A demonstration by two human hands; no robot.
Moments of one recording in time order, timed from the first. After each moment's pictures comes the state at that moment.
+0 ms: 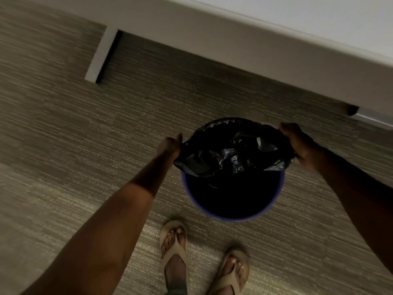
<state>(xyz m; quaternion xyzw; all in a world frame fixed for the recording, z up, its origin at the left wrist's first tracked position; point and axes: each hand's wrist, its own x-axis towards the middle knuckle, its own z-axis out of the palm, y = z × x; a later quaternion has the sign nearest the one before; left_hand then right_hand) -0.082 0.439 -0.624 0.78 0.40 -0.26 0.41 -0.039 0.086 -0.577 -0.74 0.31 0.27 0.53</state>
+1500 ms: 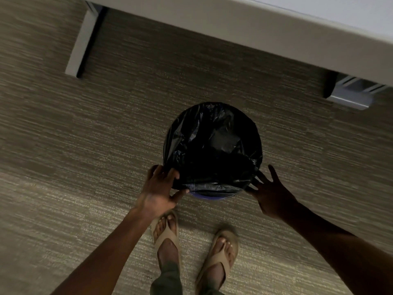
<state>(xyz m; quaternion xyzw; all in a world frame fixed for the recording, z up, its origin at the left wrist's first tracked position) -0.256 0.427 -0.608 0.97 -0.13 -0.06 0.19 -0.237 0.046 -0.600 -0.89 -0.34 0.28 -0.10</state>
